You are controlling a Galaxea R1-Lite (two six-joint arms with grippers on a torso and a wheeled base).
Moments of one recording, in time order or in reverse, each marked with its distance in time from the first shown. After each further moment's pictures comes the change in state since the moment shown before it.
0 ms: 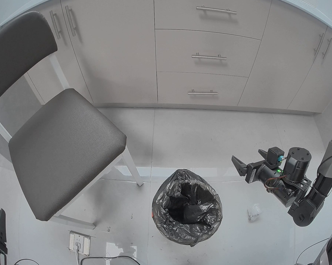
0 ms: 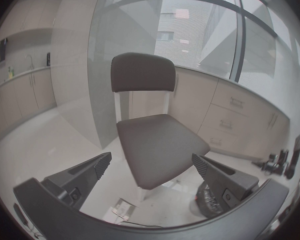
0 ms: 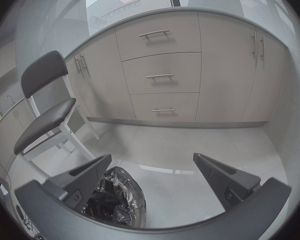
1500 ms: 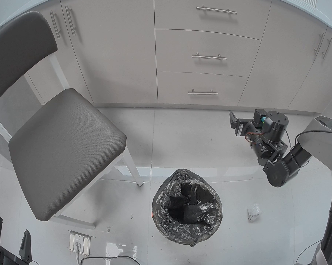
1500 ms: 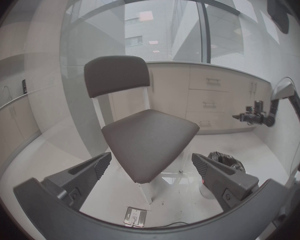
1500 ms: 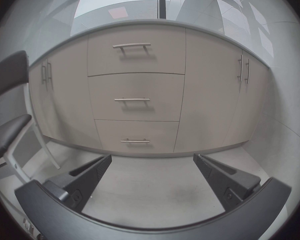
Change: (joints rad) left arm 0.038 -0.158 0.232 -0.142 -0.200 0.274; right arm -0.056 0.196 -0.615 0.186 -0.237 -0.090
